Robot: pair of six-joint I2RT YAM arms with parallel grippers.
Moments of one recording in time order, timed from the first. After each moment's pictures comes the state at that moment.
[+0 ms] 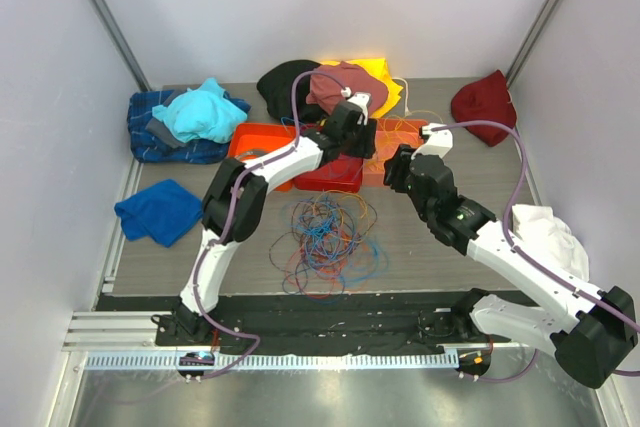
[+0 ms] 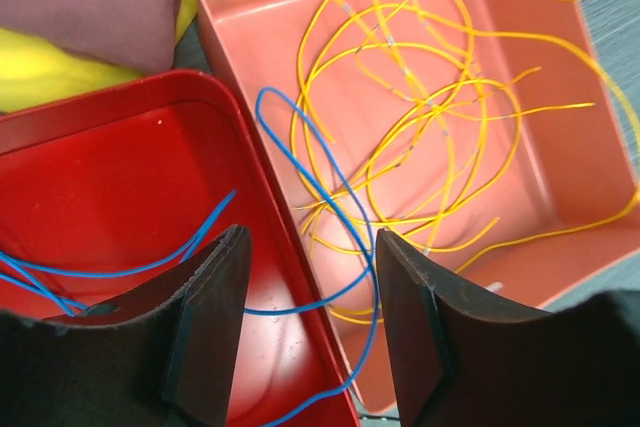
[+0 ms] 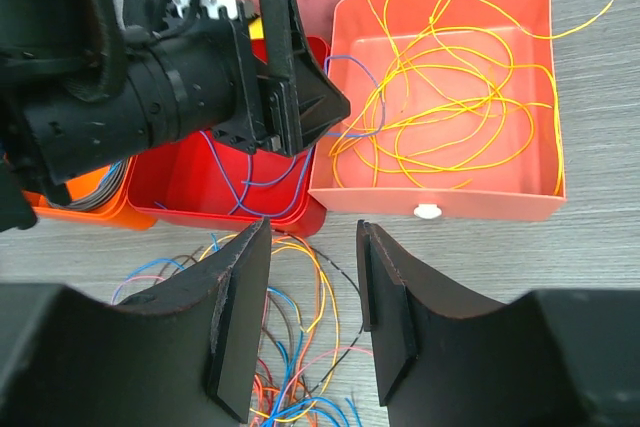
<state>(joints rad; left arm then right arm) -0.70 2.25 1.83 -0.18 -0.01 -0.36 0.64 1.02 0.79 -0.12 0.48 0.48</state>
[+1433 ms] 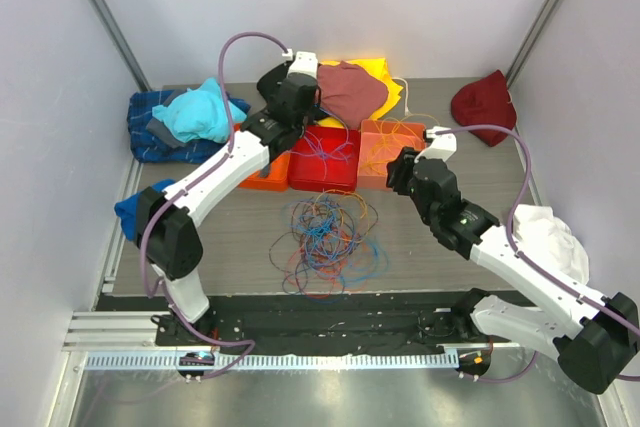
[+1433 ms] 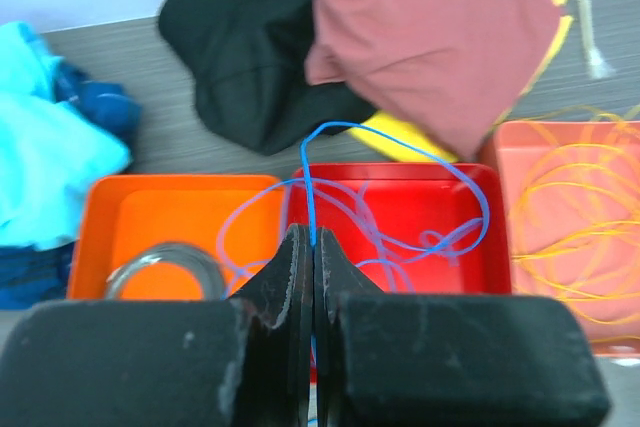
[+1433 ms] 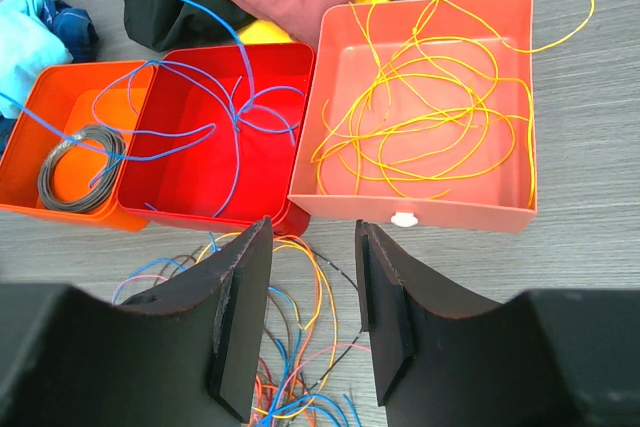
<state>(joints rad) -0.64 1.77 1.65 -0.32 -0.49 -0.19 0.64 0.99 0.77 -0.12 0.48 0.48</state>
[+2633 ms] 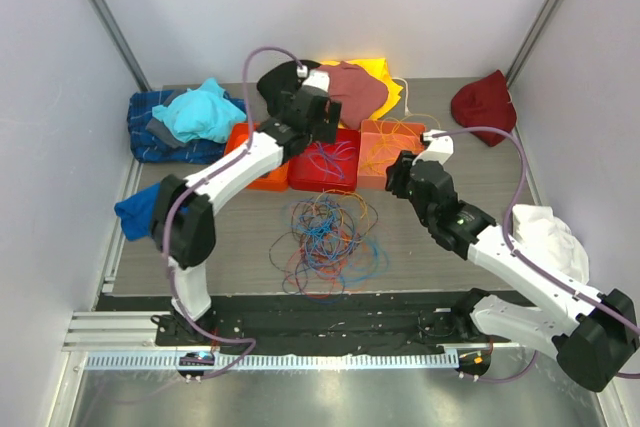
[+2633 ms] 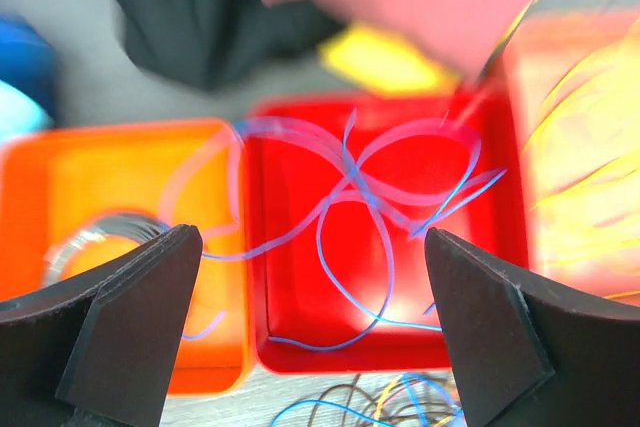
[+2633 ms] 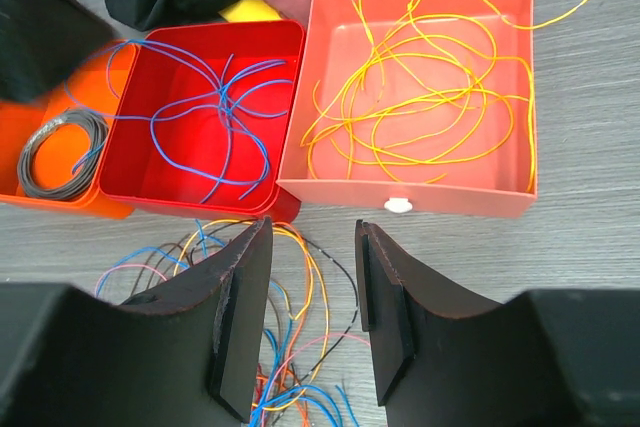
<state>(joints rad) -0.64 1.91 1.62 -0.36 -0.41 -0.21 0.64 1.00 0.74 -0.12 0.48 0.49</state>
